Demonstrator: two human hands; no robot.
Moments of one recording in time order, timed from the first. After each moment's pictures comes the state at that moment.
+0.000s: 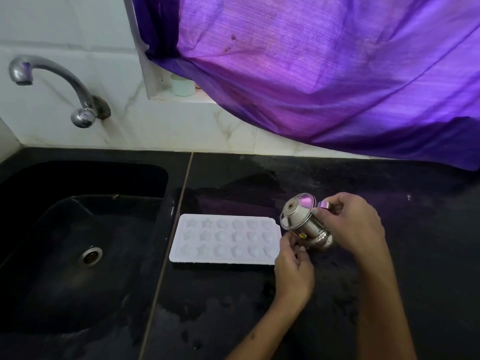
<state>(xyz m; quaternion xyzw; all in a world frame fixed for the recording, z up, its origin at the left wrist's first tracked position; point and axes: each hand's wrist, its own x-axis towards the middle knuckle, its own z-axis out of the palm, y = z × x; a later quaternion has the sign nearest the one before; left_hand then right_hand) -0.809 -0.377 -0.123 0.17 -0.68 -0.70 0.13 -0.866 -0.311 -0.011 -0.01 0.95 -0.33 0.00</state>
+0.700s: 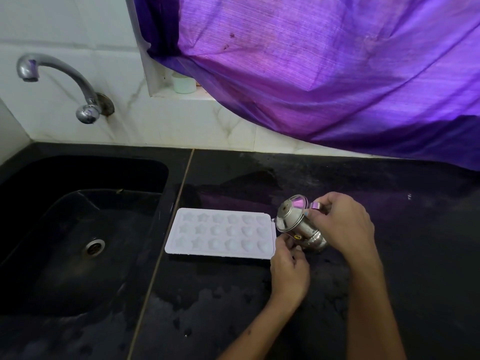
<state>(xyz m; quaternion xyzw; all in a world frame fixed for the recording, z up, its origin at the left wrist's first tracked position) -0.809 -0.360 -0.127 0.20 -0.69 -0.69 0.14 -0.866 -0.301 -0.018 -0.06 0.95 -0.29 0.00</state>
